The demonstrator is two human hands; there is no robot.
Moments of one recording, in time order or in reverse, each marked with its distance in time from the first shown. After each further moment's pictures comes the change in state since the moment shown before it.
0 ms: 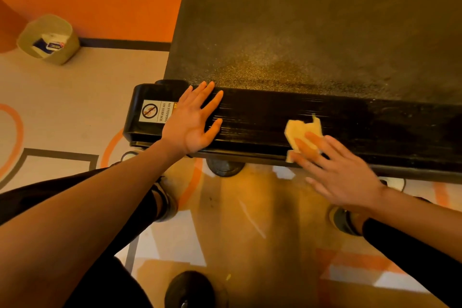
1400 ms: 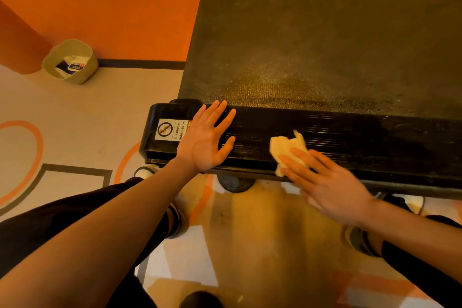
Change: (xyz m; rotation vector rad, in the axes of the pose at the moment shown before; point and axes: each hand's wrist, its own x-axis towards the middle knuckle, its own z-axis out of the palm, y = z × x) left_hand 0.000 0.000 0.000 -0.009 -0.009 -0.007; right_hand 0.036 -0.020 0.003 -0.026 0.048 -0.093
